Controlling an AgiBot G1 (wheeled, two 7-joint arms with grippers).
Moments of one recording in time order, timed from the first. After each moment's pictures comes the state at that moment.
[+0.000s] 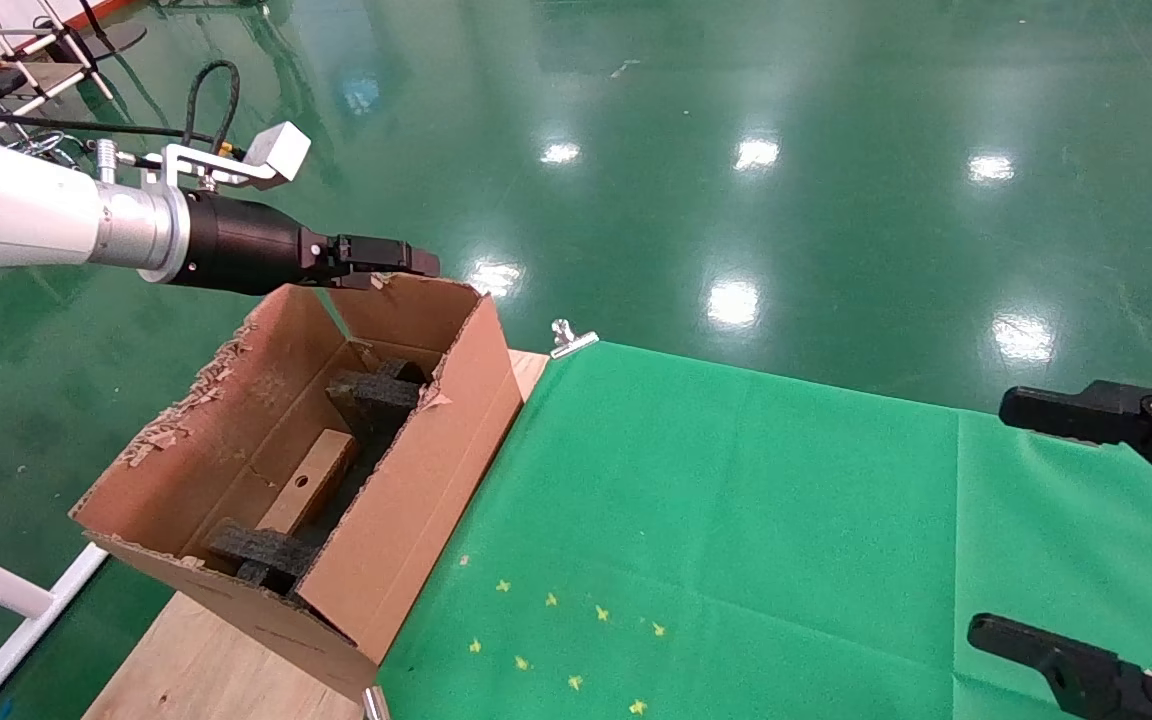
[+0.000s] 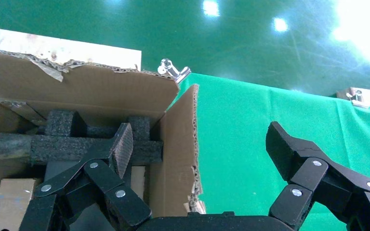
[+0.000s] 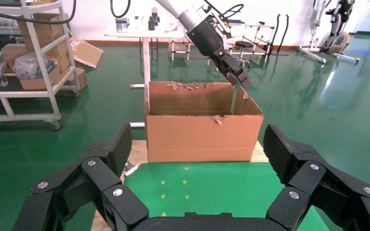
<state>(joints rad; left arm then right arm) -1.94 0.84 0.80 -0.17 1.56 1.25 -0.87 1.09 -0.58 -0.35 1.25 -0.68 -1.46 0.15</state>
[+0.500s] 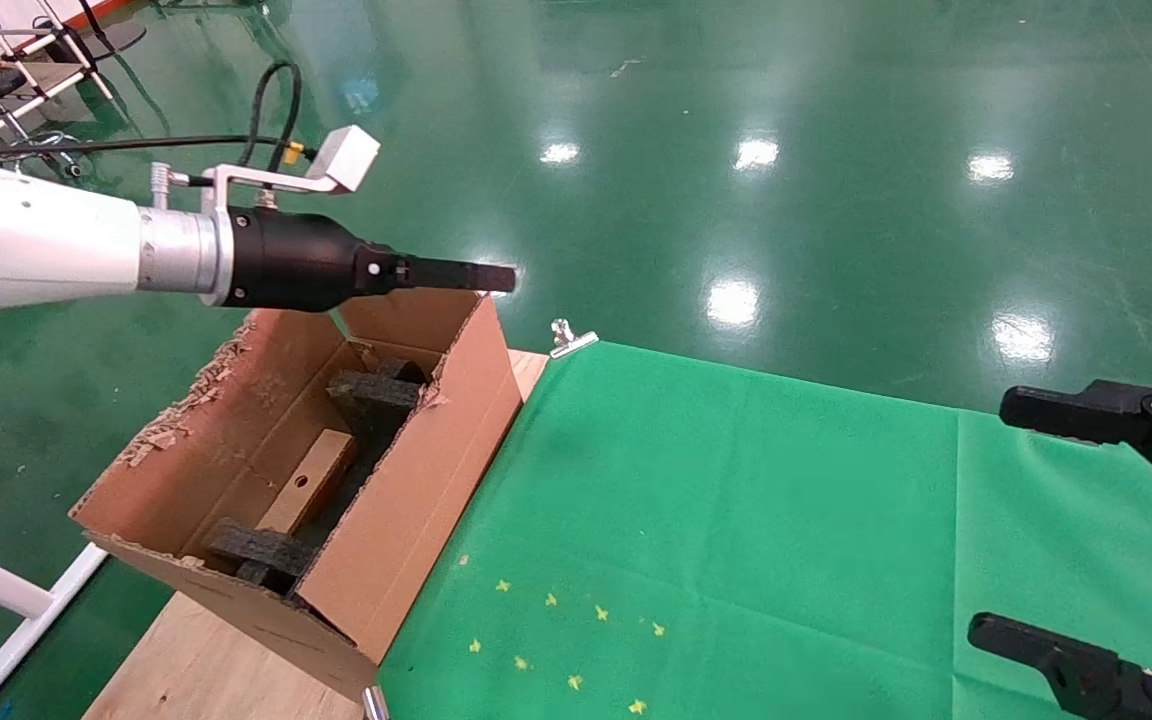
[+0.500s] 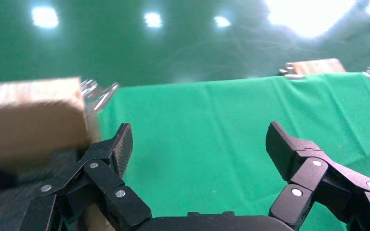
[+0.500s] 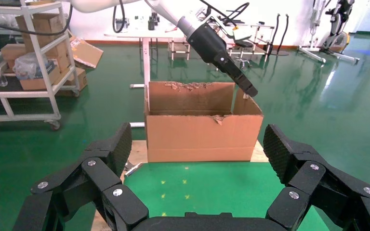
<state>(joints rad) -1.76 0.79 0.69 -0.40 1.39 1.30 -0.72 1.09 -0.58 -0.35 1.25 -0.68 -1.46 0.15</state>
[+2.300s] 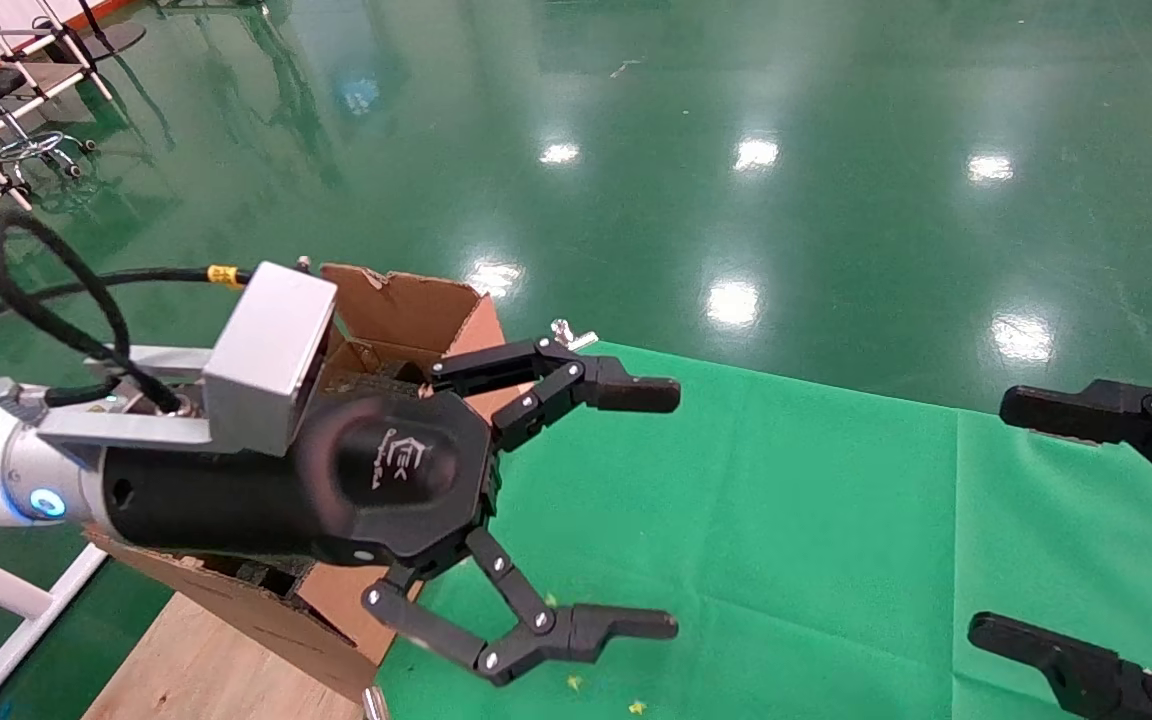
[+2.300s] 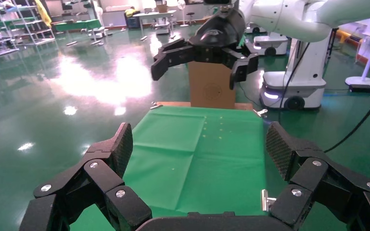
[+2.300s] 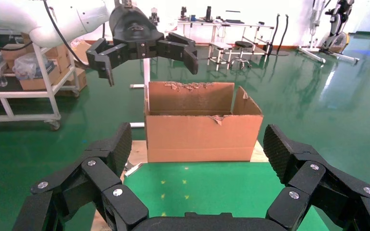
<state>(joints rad) -1.06 0.61 0.27 -1.31 0.71 1.50 -0.18 1.09 -0.58 -0.35 1.25 -0.68 -1.46 0.15</state>
